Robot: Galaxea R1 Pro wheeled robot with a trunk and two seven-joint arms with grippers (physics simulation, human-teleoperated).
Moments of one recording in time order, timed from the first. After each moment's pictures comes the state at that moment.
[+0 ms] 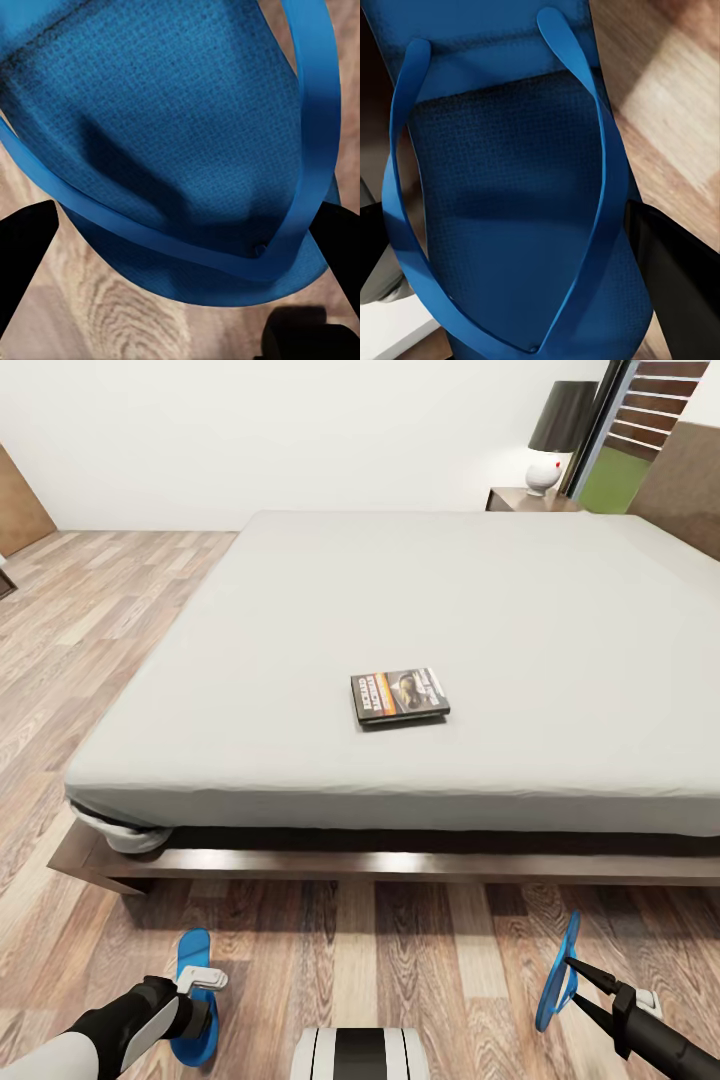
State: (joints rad) left arm -0.61 0.26 -0.79 -0.35 0.71 0.45 0.04; right arm -0.40 -0.48 -0.06 -0.26 -0.94 0.68 1.09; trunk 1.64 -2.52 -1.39
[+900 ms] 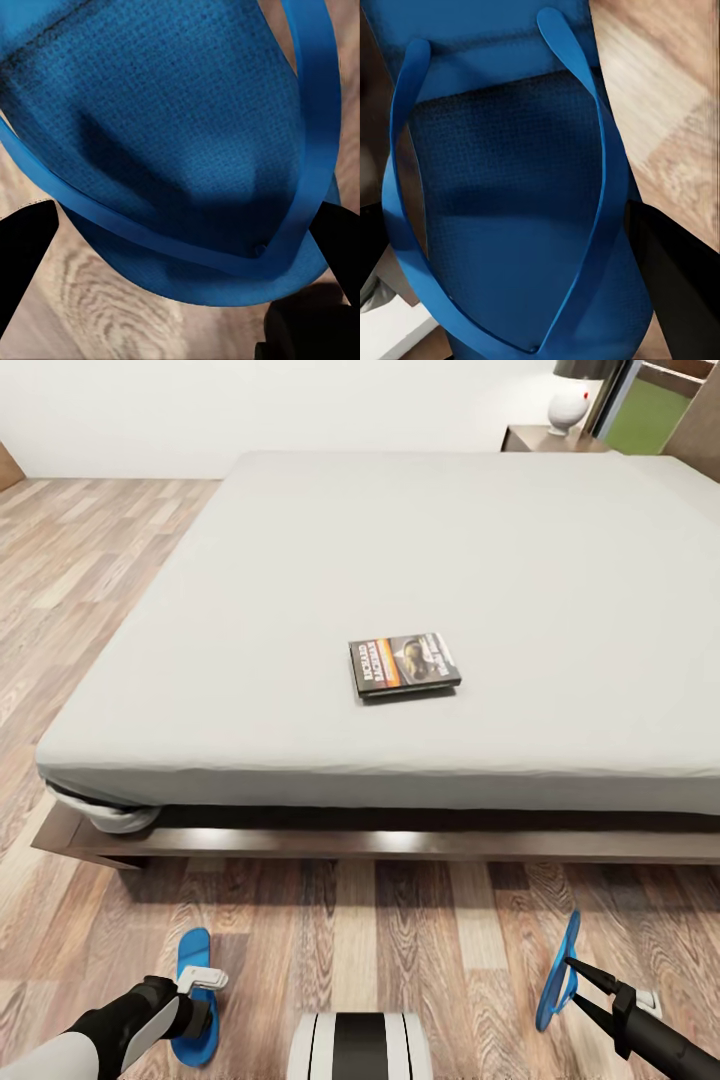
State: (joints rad) left arm -0.61 0.26 -0.79 -0.36 0.71 0.45 0.04; right arm -0.40 -0.48 -0.06 -0.26 -0.93 0.68 1.09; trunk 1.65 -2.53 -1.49
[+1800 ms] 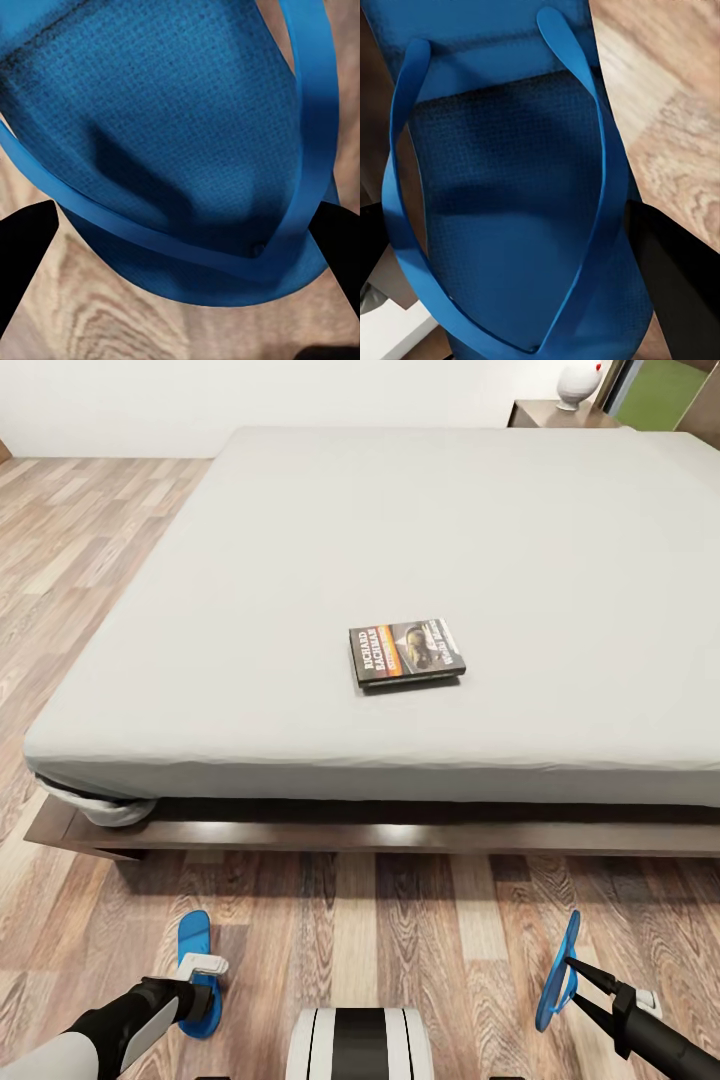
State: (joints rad) left arm -0.61 0.26 -0.79 -0.35 0.71 0.31 0.07; right arm -0.40 -0.48 -0.06 -0.26 -0.94 0.68 1.09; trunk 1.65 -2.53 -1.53
